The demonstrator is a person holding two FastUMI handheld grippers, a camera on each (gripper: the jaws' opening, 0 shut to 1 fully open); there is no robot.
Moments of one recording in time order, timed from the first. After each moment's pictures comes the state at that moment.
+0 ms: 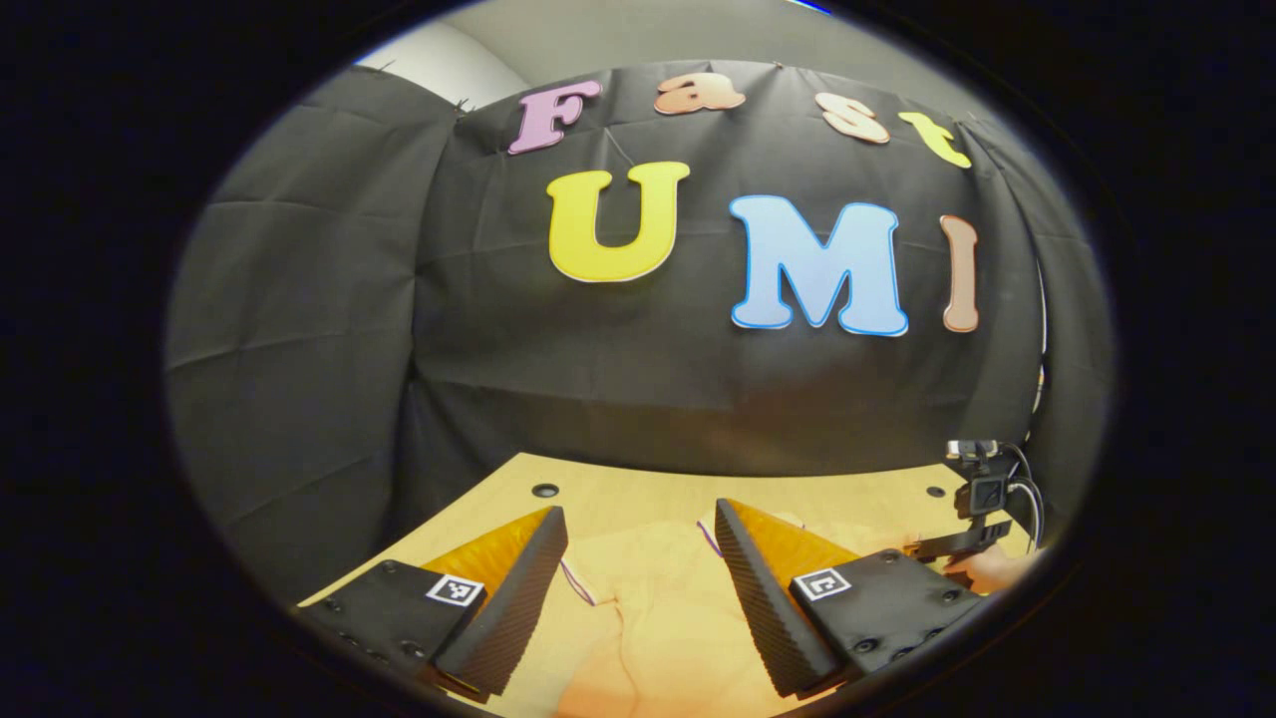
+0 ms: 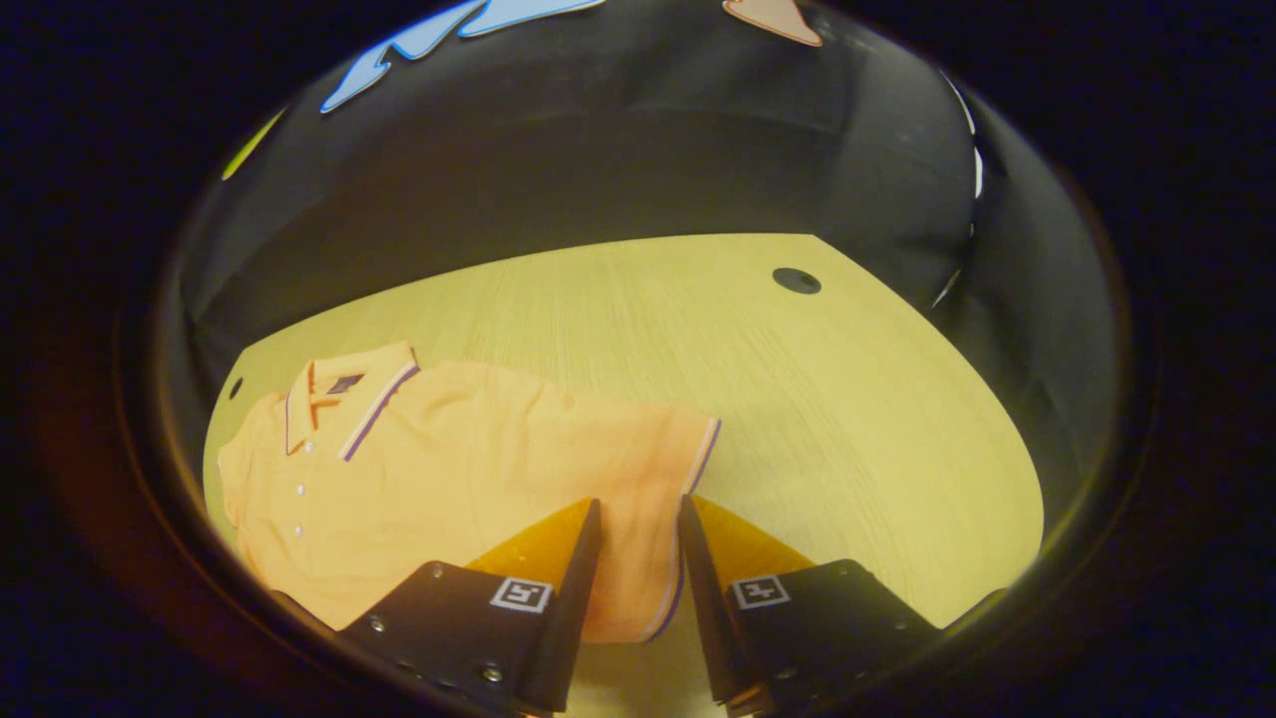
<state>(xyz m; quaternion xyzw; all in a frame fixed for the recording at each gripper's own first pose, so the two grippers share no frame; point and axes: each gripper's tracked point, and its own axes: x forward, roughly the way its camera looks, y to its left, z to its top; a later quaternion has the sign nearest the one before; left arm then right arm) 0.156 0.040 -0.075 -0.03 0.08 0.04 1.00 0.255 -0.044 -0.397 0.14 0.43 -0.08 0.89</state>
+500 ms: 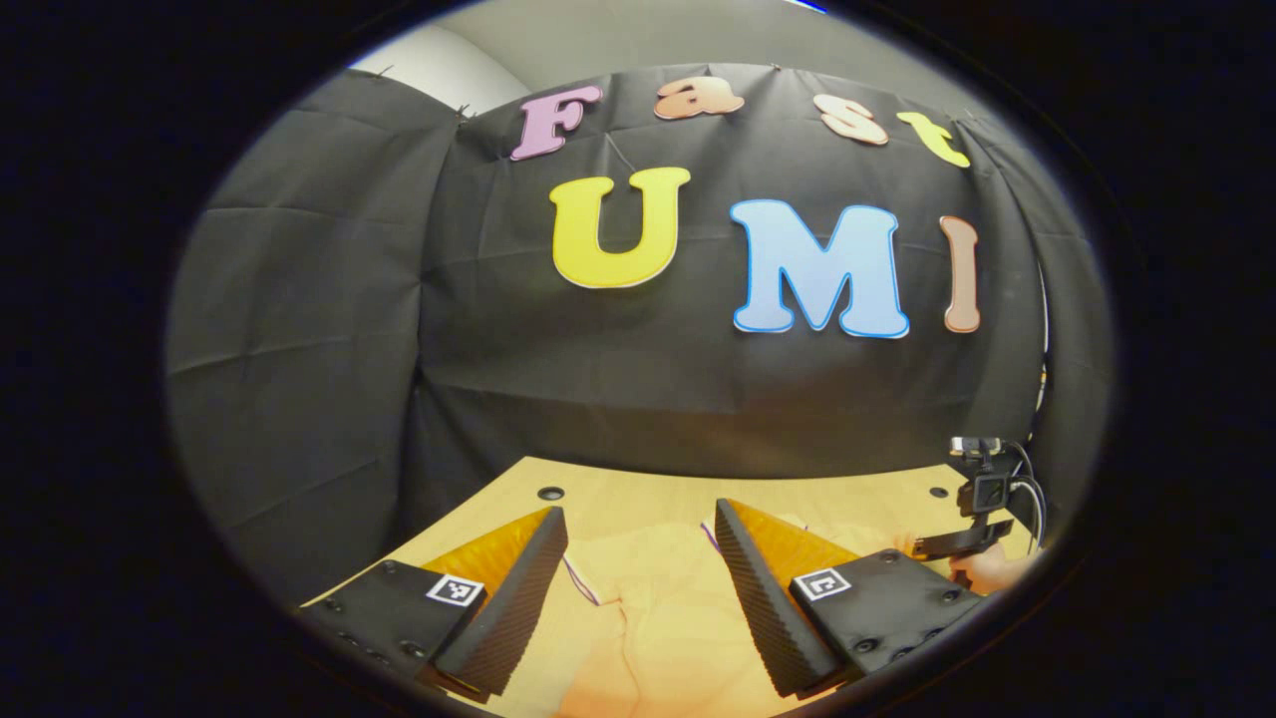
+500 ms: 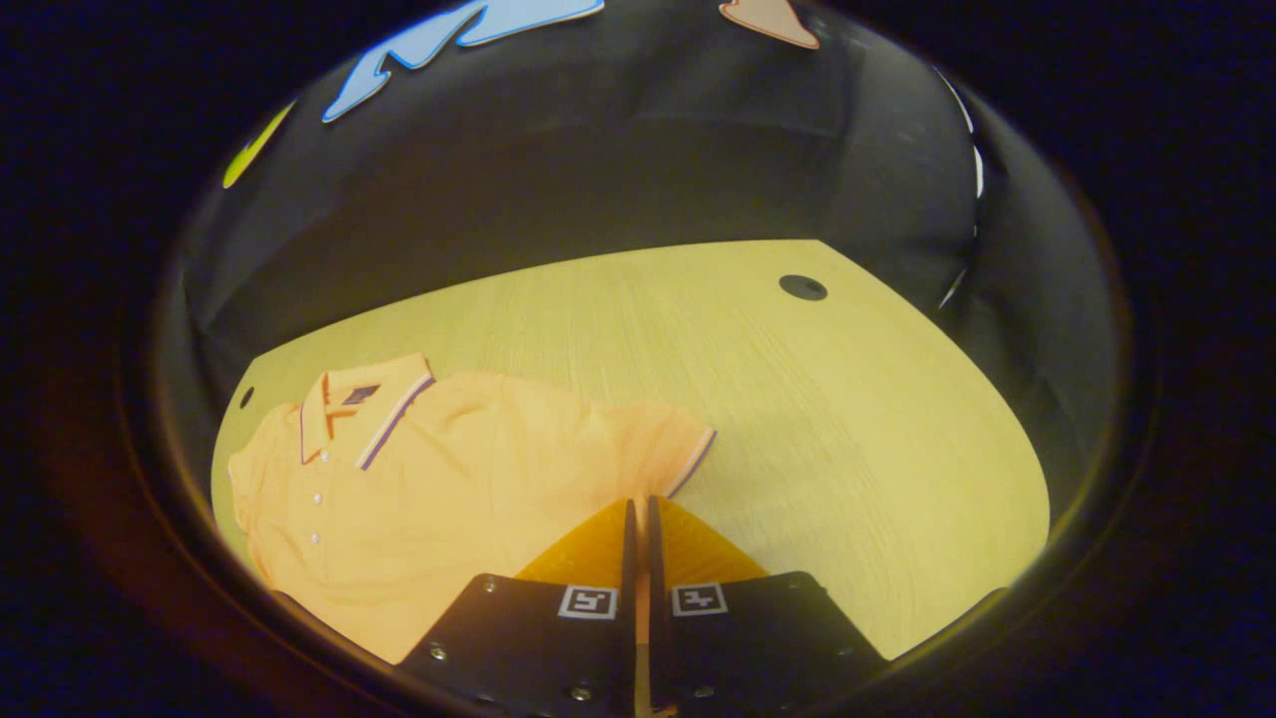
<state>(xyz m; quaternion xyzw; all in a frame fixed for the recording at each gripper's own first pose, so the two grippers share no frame) 0.146 0.040 -0.069 -0.02 0.07 0.05 1.00 0.259 -0.041 -0.377 0.13 0.41 -0.07 0.90</state>
